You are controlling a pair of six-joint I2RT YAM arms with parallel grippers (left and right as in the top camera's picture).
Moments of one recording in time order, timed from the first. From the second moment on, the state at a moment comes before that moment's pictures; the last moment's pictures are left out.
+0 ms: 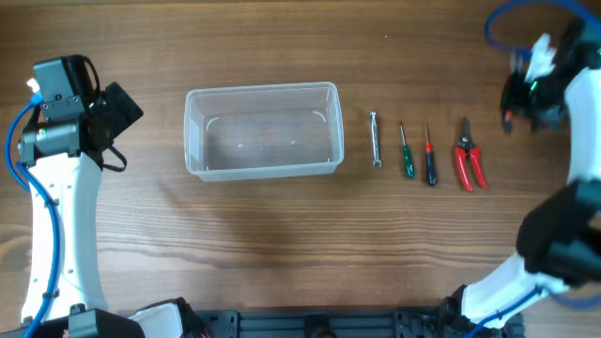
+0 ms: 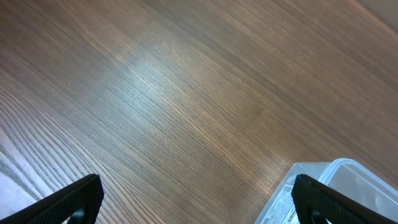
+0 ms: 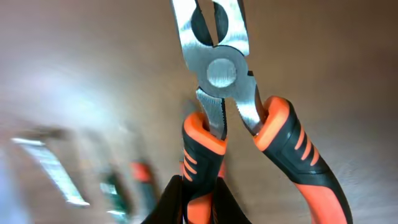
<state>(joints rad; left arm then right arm) 0.23 1.42 1.28 -0.83 -0.21 -0.44 -0.33 1.87 1.73 -1.12 -0.14 -0.04</state>
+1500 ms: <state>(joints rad) 0.23 1.42 1.28 -0.83 -0.21 -0.44 0.70 2.30 1.92 -0.77 -0.20 -0.72</state>
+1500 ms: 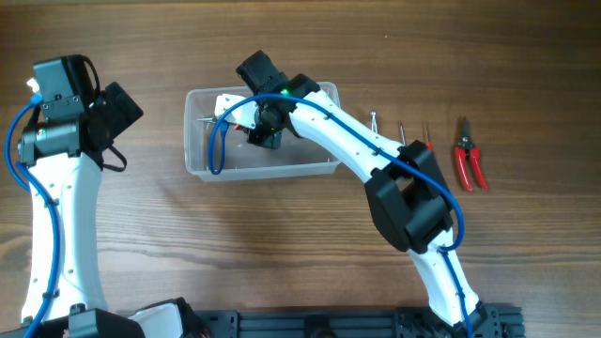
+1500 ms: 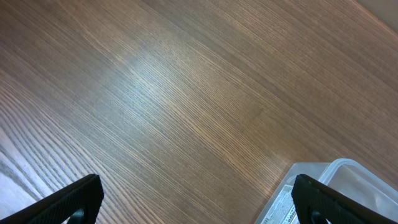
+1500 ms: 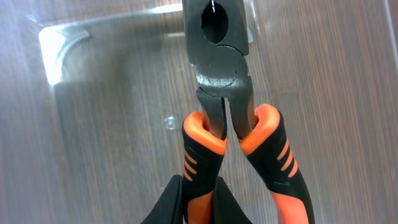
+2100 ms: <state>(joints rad) 0.23 1.42 1.28 -0.83 -0.21 -0.44 0.45 1.75 1.97 -0.99 0.15 -0.44</state>
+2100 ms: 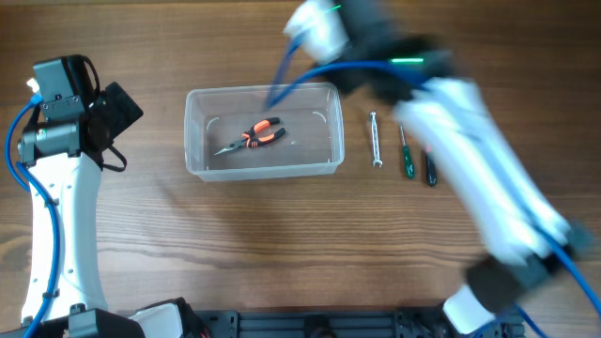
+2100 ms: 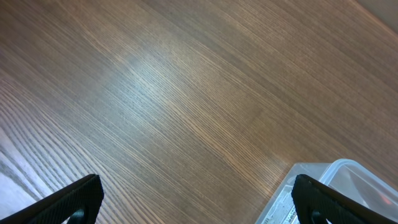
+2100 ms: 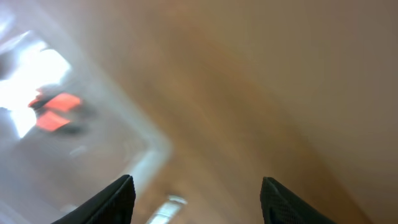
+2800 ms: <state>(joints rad) 0.23 1.42 1.28 -0.83 -0.21 -0.44 -0.34 1.87 1.38 -1.07 -0.16 0.01</state>
